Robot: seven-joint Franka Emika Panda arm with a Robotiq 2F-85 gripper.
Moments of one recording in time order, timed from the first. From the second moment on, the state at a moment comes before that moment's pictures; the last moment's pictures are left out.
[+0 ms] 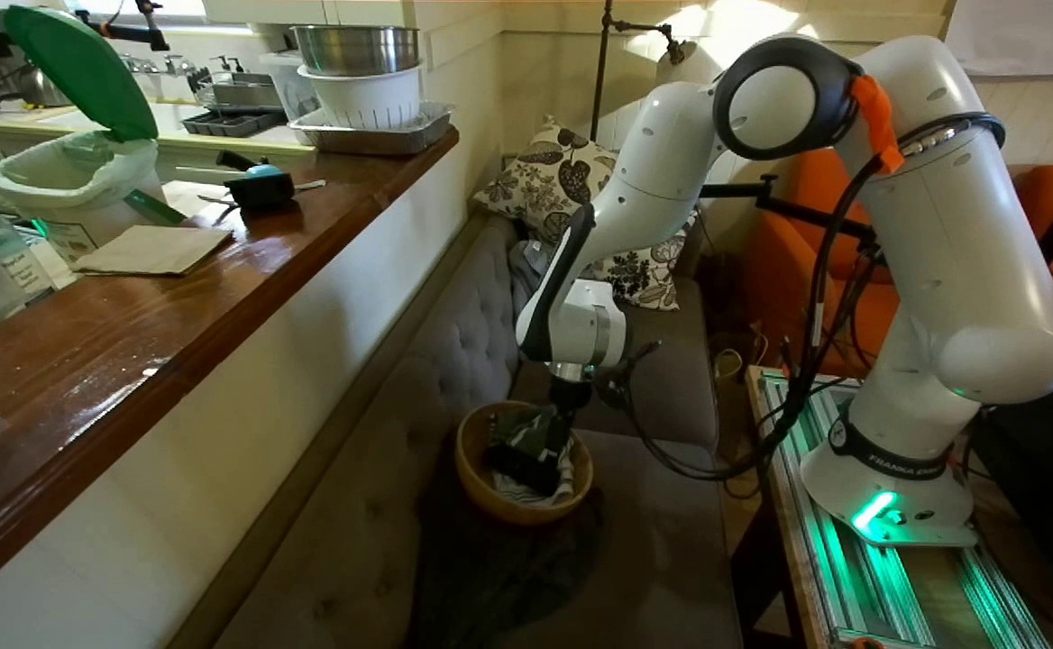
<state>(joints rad) -0.31 0.69 0.09 -2.26 1.04 2.73 -1.13</state>
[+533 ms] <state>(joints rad) -0.29 0.88 0.10 -2.10 1.04 2.72 -1.13</state>
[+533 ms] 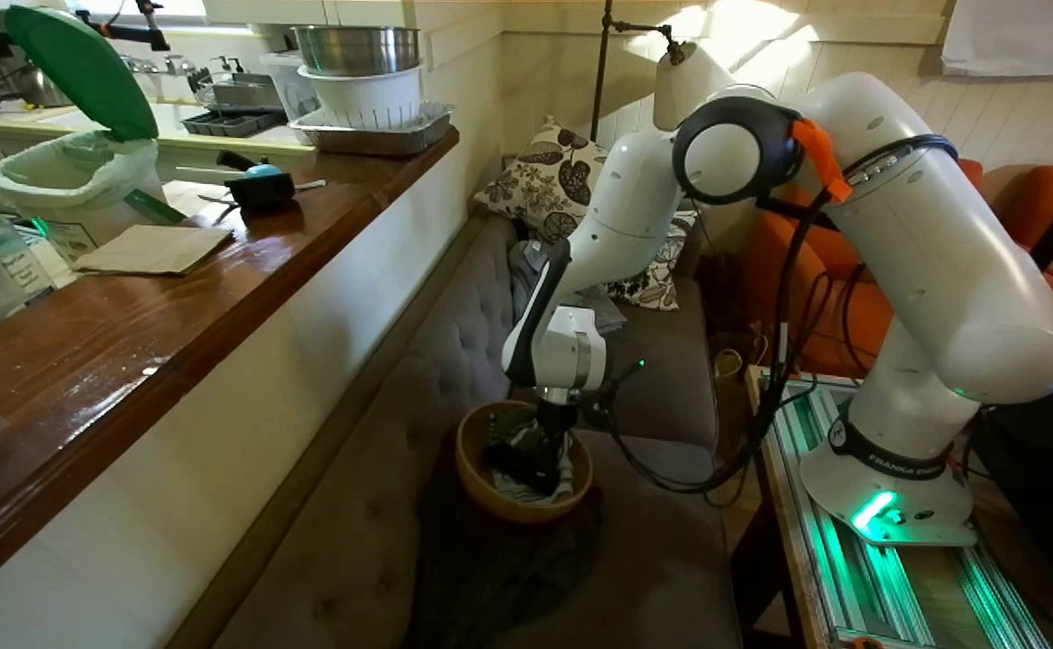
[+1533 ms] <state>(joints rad) -0.29 0.93 0.09 -2.01 1.04 2.74 -1.10</state>
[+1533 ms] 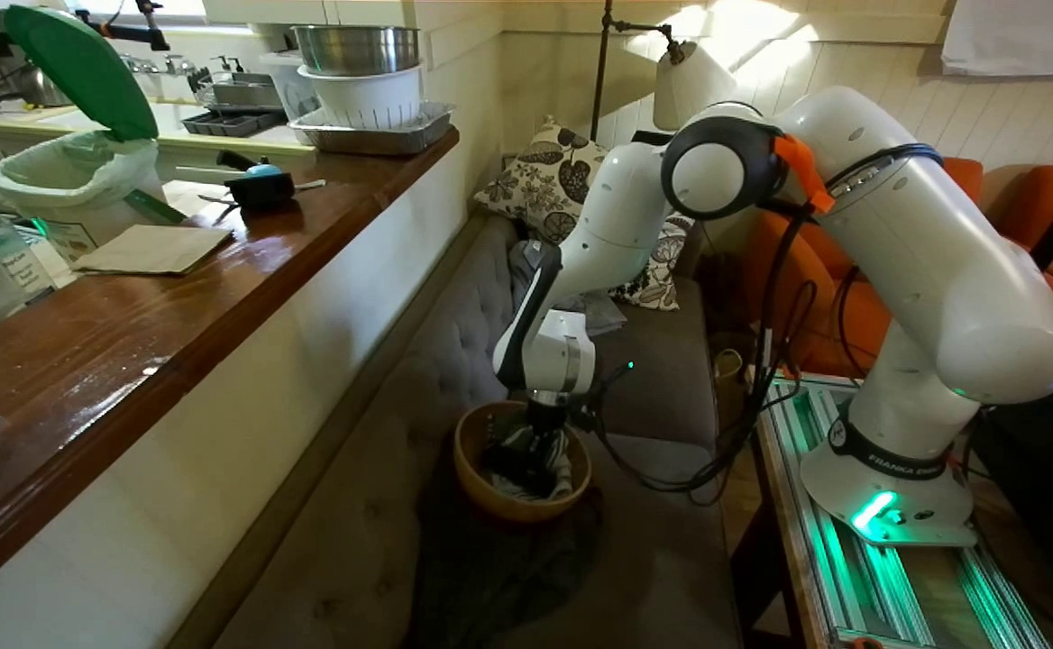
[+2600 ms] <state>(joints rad) -0.32 0.44 -0.04 -2.15 0.82 2.29 -1.01</state>
